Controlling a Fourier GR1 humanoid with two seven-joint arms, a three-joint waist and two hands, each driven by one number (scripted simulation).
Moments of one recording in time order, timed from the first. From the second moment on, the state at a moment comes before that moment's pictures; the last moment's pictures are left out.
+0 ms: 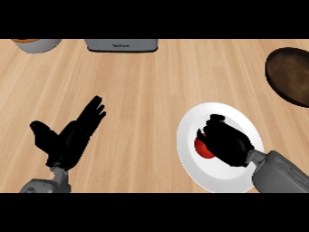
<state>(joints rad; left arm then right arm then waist) -0.06 0.15 -0.16 -1.56 0.27 -0.01 0.21 -0.42 -0.57 0.79 -1.46 1.71 0.12 -0.28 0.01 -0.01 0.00</state>
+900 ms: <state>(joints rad) -0.06 0.15 -0.14 -1.56 0.27 -0.01 0.22 -0.41 -0.06 0.10 -1.35 1.39 0.16 0.50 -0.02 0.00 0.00</state>
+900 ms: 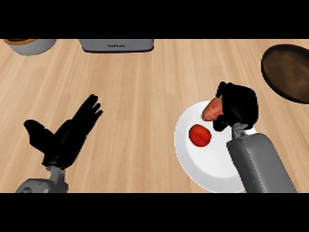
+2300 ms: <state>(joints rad) -0.07 0.11 -0.15 -1.57 0.23 -0.03 0.23 -0.64 -0.27 -0.34 -0.89 1.03 -0.56 0.28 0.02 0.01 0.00</state>
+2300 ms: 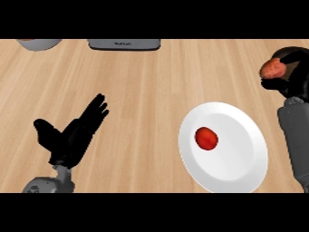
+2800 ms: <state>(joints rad) -0.09 0.10 -0.15 -1.57 0.23 -0.04 0.24 -0.75 -0.47 -0.52 -0.54 0.92 -0.80 0.07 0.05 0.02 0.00</state>
